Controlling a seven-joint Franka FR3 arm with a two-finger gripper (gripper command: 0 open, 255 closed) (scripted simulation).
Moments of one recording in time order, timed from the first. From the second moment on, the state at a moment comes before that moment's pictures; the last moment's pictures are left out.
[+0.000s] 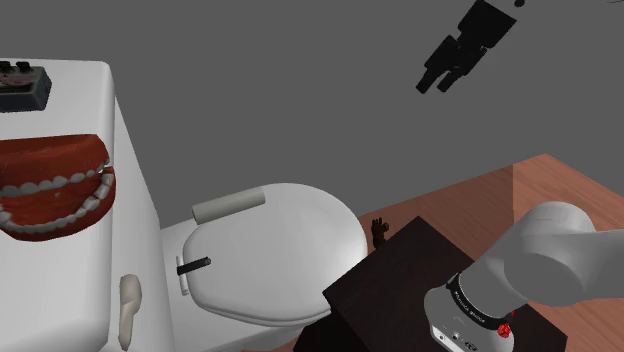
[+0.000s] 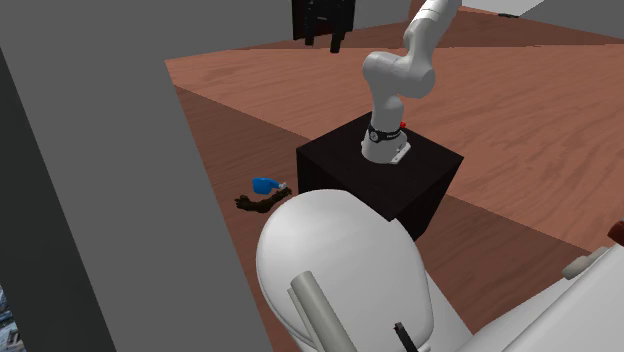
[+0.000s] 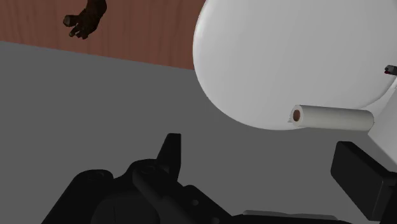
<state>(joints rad) 0.02 -0.82 -0.04 -2.31 0.02 1.70 0.05</state>
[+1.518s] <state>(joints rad) 0.20 -0.15 0.01 -2.16 0.01 2.14 -0.28</state>
